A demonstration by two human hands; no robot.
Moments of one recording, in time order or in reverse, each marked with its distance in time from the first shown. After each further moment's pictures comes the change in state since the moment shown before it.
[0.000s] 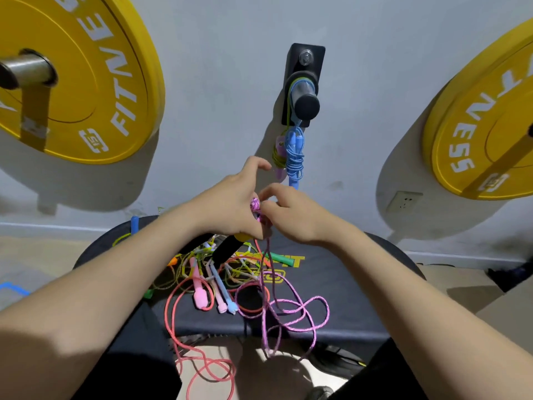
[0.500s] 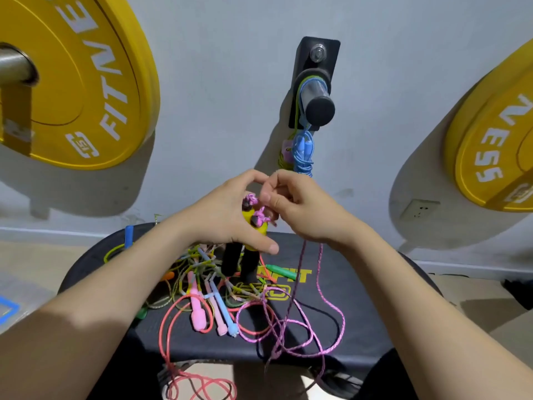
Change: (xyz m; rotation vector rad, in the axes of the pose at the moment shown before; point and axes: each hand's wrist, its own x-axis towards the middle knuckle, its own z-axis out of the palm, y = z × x) left_hand 0.028 -0.046 -0.001 -0.271 0.013 -0.011; right_hand 0.044 0.021 -0.011 0.368 0.051 -0.183
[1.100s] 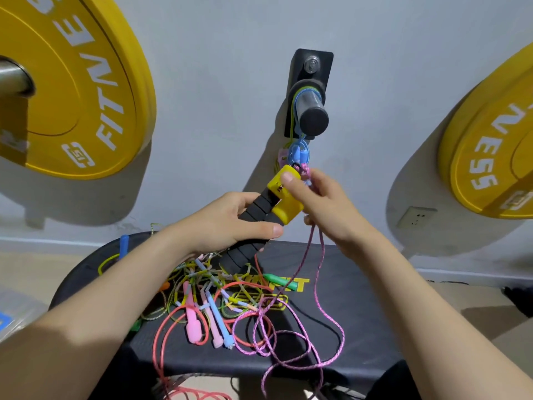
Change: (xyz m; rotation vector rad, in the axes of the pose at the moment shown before) left_hand 0.003 0.005 0.008 -0.357 -0.140 -0.076; right_hand -0.008 0.017 -0.024 0.229 0.240 0.105
